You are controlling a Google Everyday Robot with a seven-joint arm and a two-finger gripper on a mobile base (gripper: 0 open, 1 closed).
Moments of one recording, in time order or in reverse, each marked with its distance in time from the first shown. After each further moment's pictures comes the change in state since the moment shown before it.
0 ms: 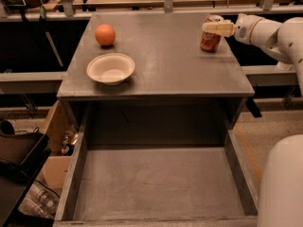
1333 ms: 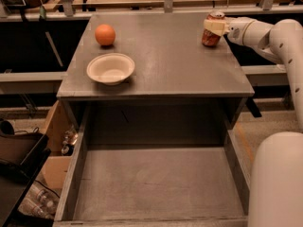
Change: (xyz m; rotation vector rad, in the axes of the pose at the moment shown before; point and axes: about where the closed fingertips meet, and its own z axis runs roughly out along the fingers) arm 0.011 0.006 0.023 -0.027 0.000 0.029
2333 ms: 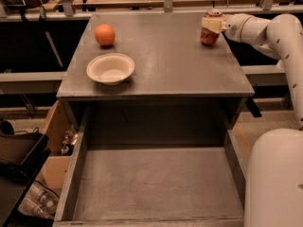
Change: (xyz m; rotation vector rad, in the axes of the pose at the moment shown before) arm -0.008 0.006 0.006 0.002 0.024 -0.025
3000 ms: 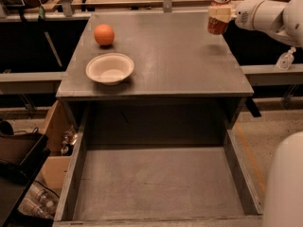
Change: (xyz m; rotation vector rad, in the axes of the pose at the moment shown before) arm -0.048 0.020 -0.038 0.008 0.024 -0.086
